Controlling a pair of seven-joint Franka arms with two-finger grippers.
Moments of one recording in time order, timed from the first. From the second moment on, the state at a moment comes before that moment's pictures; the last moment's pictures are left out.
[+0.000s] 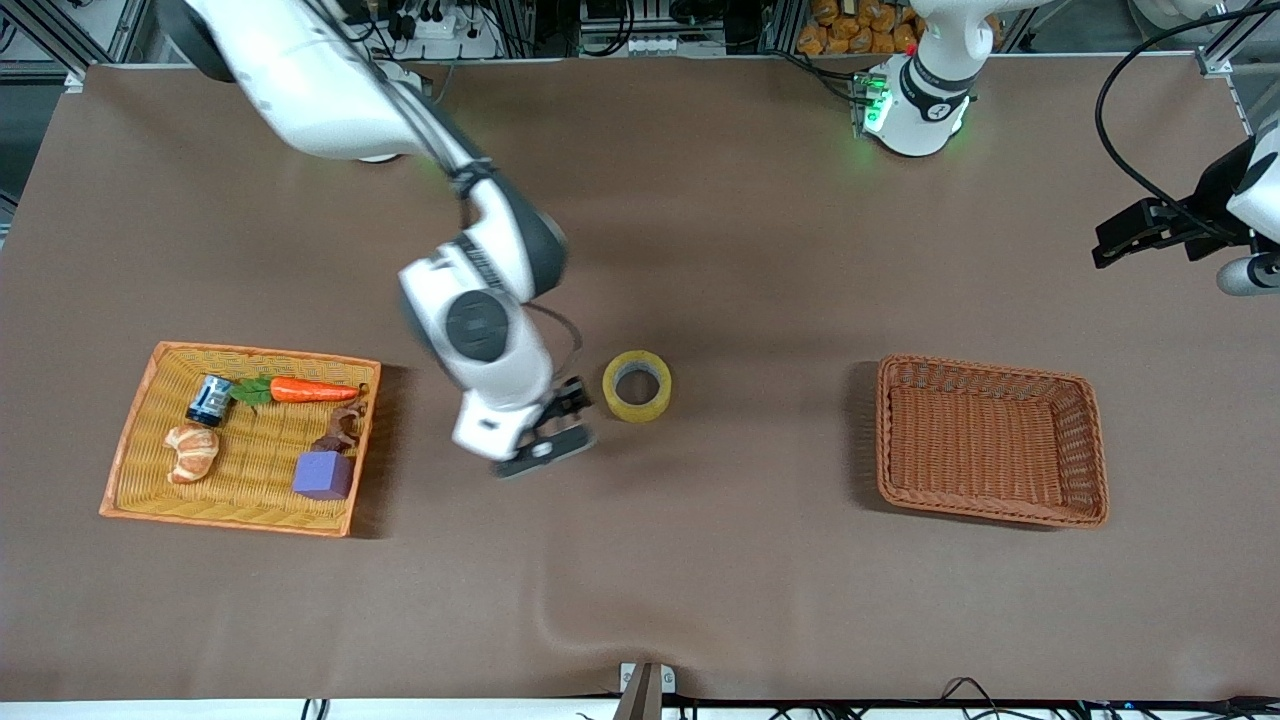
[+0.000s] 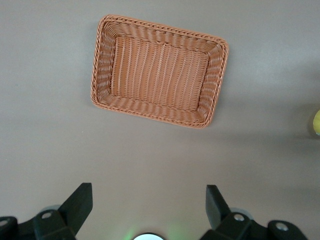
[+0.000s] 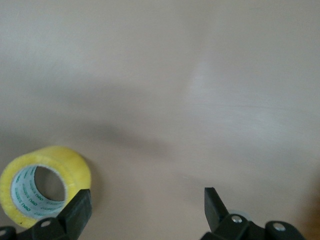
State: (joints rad) left arm 0.17 0.05 -0.23 -1.47 0.03 1.45 -0.13; right arm 0.32 0.68 0.22 -1.31 -0.12 2.02 0.23
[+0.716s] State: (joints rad) left arm 0.11 0.11 -0.23 -1.47 0.02 1.48 -0.13; right arm -0.05 0.18 0.20 -1.69 0.00 1.82 -0.01
